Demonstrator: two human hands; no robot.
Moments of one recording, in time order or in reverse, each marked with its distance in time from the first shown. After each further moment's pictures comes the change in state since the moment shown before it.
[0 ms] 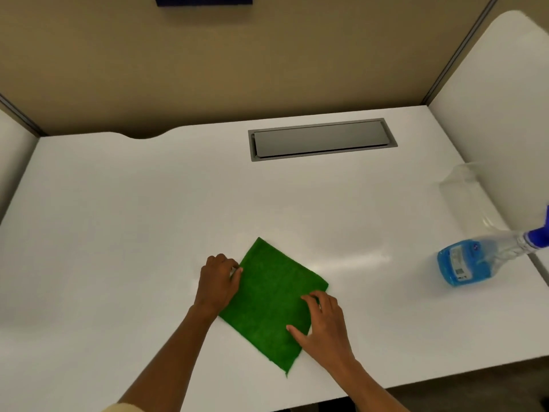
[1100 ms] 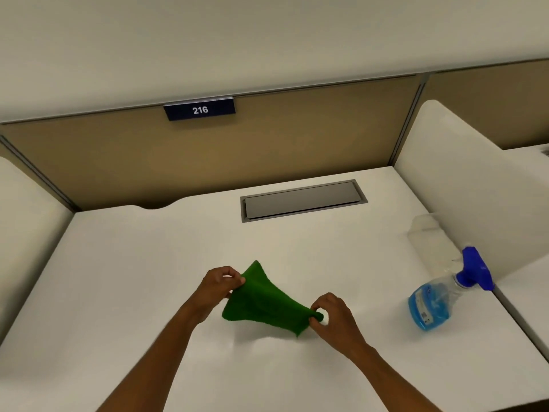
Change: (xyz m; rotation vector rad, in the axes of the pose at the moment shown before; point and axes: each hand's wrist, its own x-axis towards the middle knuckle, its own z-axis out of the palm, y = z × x) left_hand 0.026 0.125 -0.116 -0.802 -0.243 -0.227; right_hand 0.059 0.057 -0.126 0.351 0.046 -0.083
